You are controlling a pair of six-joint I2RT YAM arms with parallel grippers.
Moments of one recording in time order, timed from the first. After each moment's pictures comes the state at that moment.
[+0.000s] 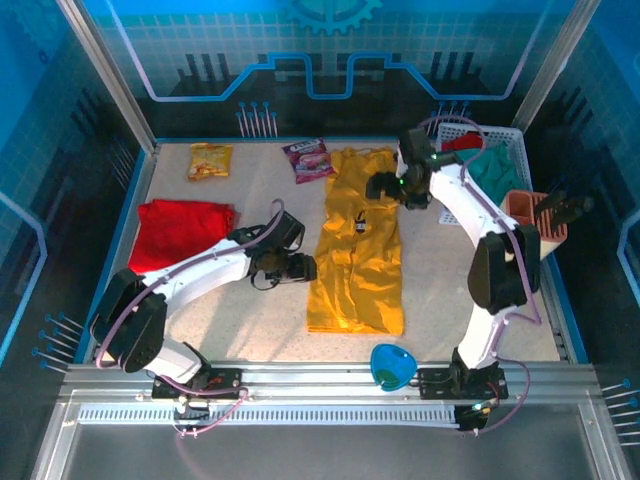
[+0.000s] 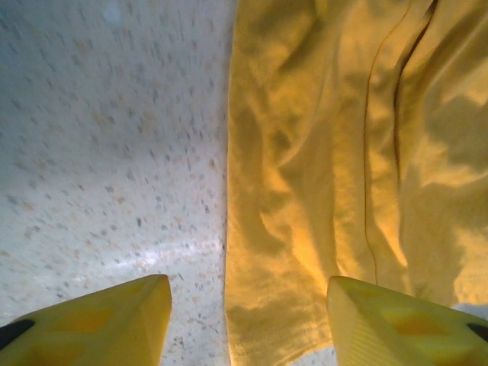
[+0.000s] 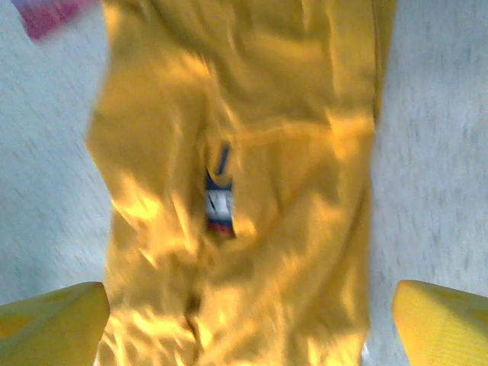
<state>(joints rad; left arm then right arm) -0.62 1.49 0.95 -0.64 0.21 -0.72 0.27 1.79 1.53 -0.89 -0.15 0.41</state>
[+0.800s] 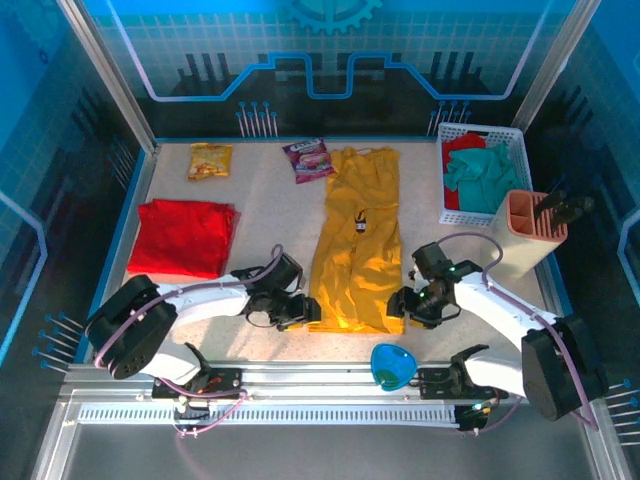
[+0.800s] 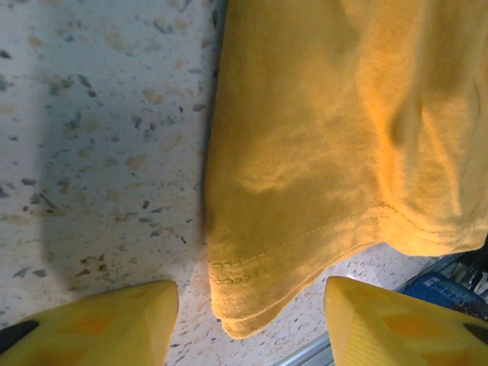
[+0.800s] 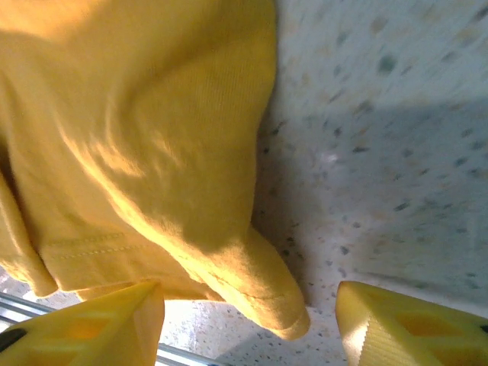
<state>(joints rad) -0.74 1.46 0.61 -0.31 0.44 -0.96 0.39 1.19 0.55 -0.78 -0.38 0.64</state>
